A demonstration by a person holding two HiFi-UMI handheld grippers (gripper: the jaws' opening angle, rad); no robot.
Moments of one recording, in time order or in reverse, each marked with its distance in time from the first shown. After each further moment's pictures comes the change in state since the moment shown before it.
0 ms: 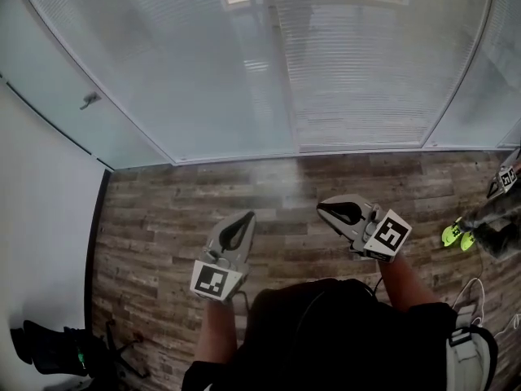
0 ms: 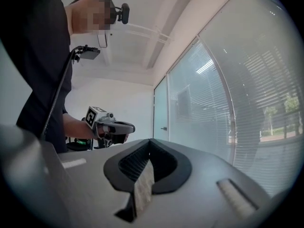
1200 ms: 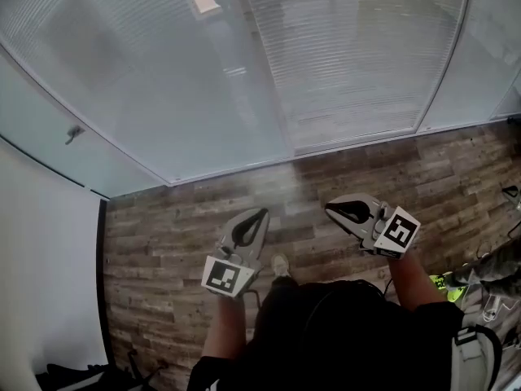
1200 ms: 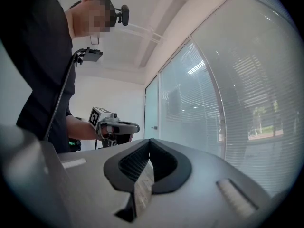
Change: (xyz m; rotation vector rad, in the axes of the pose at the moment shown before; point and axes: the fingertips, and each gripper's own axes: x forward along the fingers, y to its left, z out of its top) left arm 0.060 0.027 0.000 -0.004 0.010 -0.193; right arm 0.021 -0.042 0.003 0.010 -0.023 -0.126
